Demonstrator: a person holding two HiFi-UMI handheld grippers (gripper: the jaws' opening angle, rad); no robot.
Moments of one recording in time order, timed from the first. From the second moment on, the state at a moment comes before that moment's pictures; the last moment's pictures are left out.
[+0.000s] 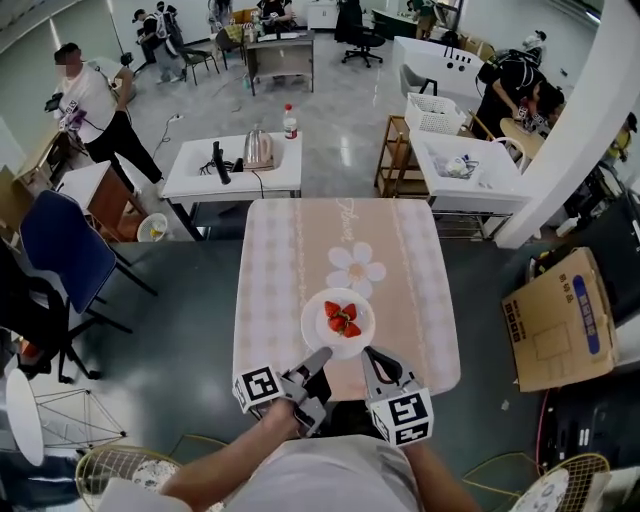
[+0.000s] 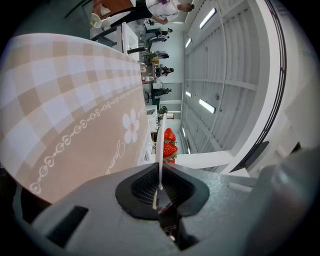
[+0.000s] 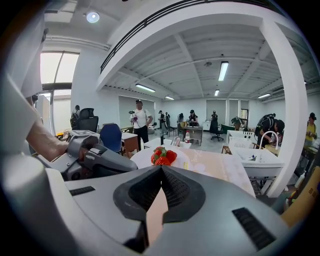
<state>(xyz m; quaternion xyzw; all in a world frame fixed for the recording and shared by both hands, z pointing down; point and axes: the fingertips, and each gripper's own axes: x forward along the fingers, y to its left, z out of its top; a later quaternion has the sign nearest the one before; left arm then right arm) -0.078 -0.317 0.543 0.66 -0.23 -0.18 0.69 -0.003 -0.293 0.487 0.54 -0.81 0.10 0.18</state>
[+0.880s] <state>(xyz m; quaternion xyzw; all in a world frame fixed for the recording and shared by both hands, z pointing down) -0.023 -0.393 0.597 0.63 -0.30 -0.19 0.70 0.037 -0.378 0.550 0.48 -0.84 0.18 0.20</state>
